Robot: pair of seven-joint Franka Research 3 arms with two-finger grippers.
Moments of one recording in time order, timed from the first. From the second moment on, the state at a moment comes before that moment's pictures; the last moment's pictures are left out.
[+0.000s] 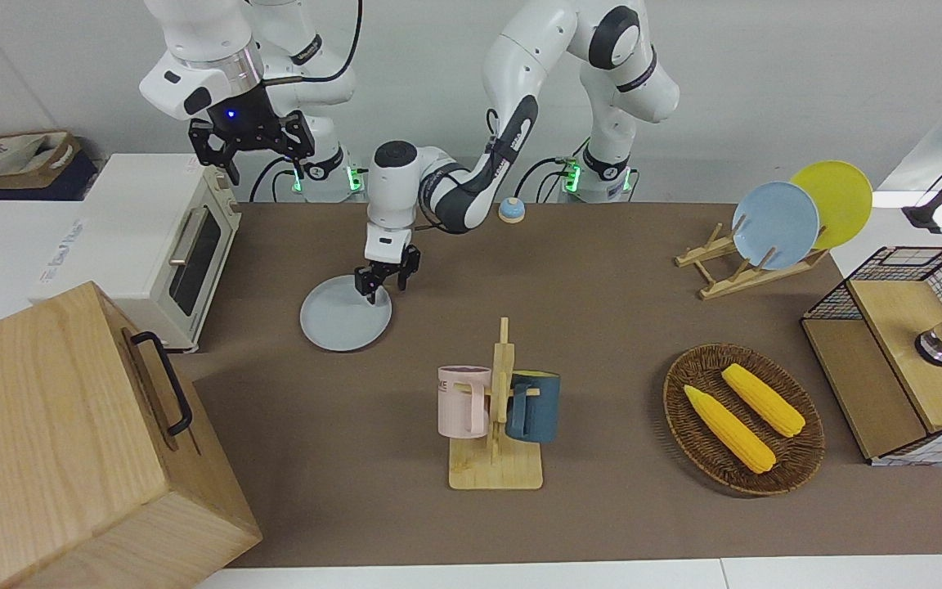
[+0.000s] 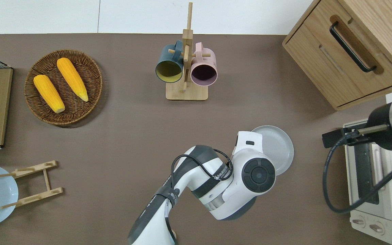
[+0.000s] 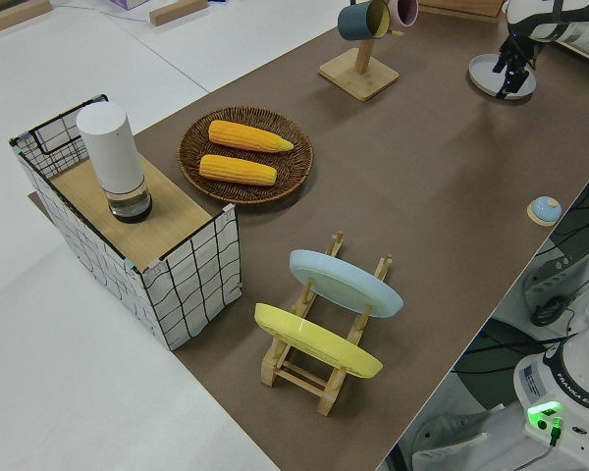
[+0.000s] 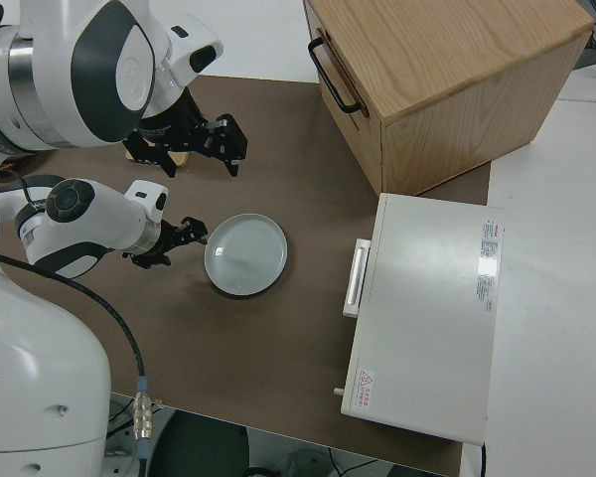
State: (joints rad) left arm -0.83 0.49 -0.04 -1.65 0.06 2.27 -1.50; right arm 0.02 -0.01 0.12 -1.48 0.00 1.39 0.03
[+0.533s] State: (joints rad) left arm -0.63 0.32 -0.04 -1.59 0.06 1.91 -1.09; right arm 0.02 -0.01 0.12 -1.48 0.00 1.39 0.03
